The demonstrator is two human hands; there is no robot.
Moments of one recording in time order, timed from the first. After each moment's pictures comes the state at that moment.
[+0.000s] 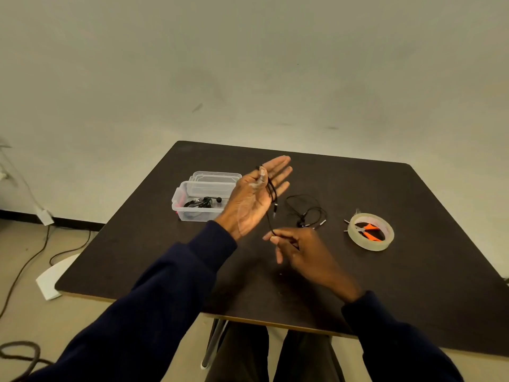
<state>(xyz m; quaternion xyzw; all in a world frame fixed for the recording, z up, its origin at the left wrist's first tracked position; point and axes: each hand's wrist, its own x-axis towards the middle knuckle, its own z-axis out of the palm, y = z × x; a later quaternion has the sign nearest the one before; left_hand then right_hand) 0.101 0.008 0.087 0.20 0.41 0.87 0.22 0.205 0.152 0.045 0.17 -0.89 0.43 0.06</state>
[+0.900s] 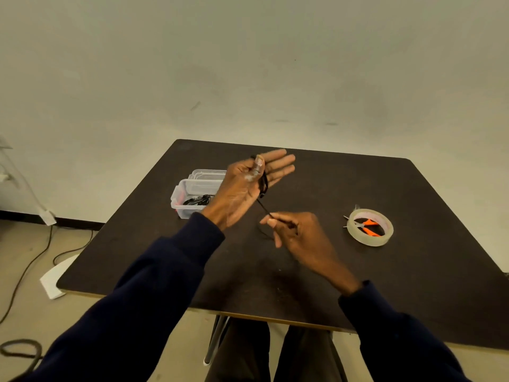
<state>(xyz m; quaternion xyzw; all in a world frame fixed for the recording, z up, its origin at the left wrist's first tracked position) 0.109 -0.011 0.112 0.28 0.50 0.80 0.17 0.203 0.144 0.067 0.17 -0.86 0.46 0.12</state>
